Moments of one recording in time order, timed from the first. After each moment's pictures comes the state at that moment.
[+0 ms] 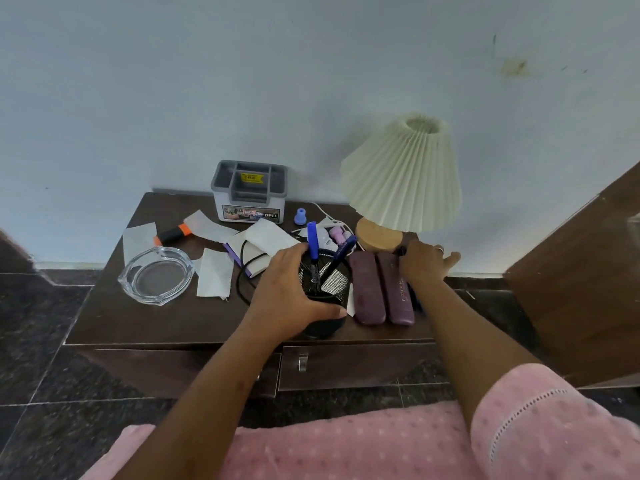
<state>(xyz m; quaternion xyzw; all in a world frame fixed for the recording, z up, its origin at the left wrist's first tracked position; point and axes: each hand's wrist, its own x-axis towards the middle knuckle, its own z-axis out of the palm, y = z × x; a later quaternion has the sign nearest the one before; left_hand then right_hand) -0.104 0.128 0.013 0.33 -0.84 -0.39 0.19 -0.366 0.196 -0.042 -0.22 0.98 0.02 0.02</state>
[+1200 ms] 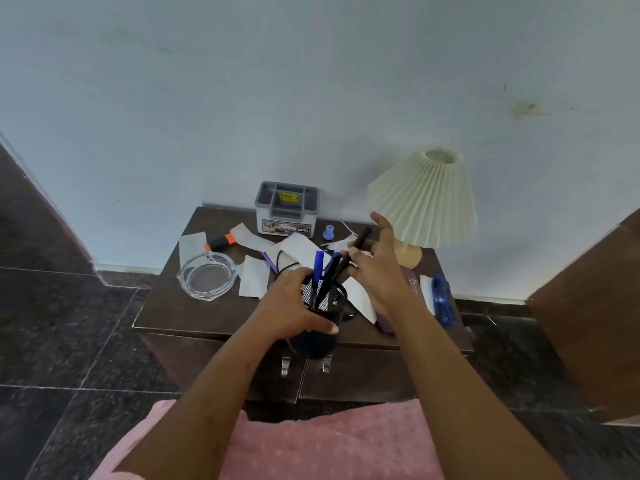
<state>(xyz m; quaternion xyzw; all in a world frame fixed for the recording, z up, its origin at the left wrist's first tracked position) -0.060 0.112 0.012 0.36 -0.84 -0.40 0.10 -0.203 0.179 0.052 -0.27 0.64 -0.63 0.34</state>
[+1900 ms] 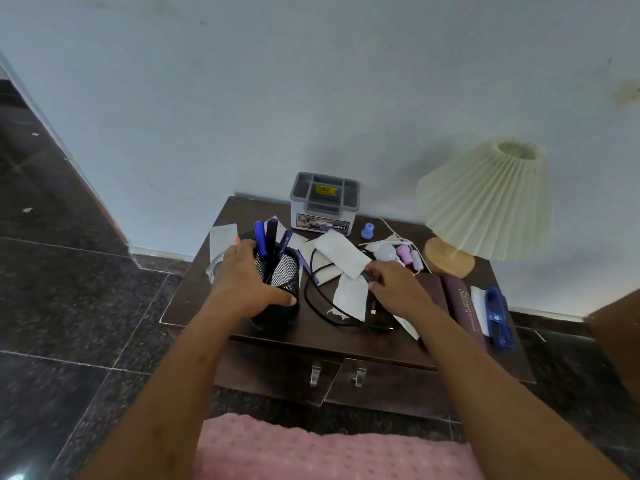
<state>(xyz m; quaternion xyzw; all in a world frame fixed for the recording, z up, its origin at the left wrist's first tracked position) -0.001 0.039 0.016 0.53 -0.78 -0.31 0.14 -0.244 0.133 -0.032 -0.50 0.83 -0.16 0.20</state>
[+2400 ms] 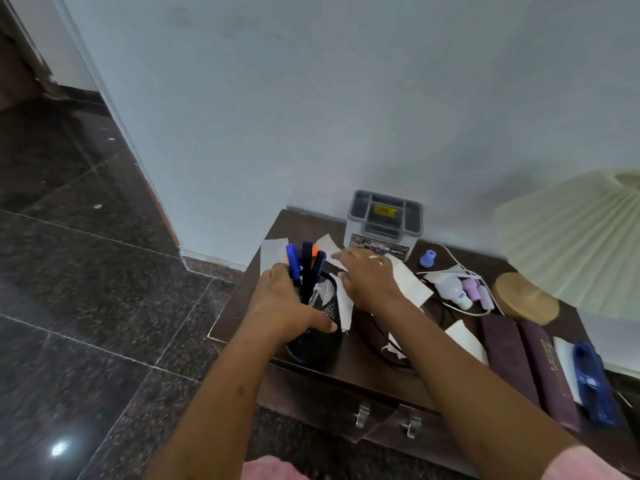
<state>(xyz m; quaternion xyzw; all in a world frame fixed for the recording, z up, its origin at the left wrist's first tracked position) 0.017 0.023 0.017 0.58 -0.72 -0.37 0.14 -0.167 0.008 -0.050 -0.67 0.74 -0.11 0.05</state>
